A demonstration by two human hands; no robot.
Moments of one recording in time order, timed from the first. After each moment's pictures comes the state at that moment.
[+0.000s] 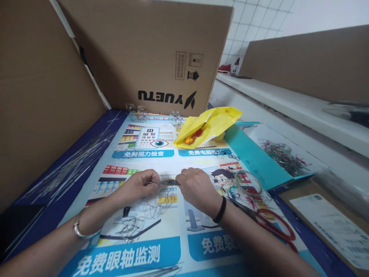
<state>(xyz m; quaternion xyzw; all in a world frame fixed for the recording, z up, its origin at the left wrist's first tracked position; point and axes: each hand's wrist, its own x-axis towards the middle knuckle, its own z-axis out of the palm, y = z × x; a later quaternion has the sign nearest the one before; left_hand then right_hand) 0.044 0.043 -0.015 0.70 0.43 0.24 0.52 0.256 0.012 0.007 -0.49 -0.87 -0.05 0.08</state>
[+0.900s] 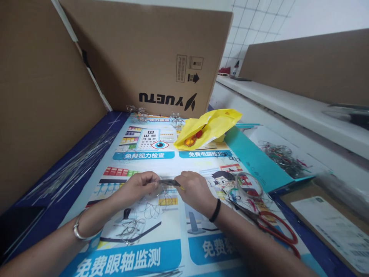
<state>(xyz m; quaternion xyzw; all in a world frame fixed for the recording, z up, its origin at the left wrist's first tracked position) 0.041 0.046 -0.012 0.71 0.42 0.25 0.51 0.251 0.015 -0.012 -0.53 -0.84 0.01 0.13</state>
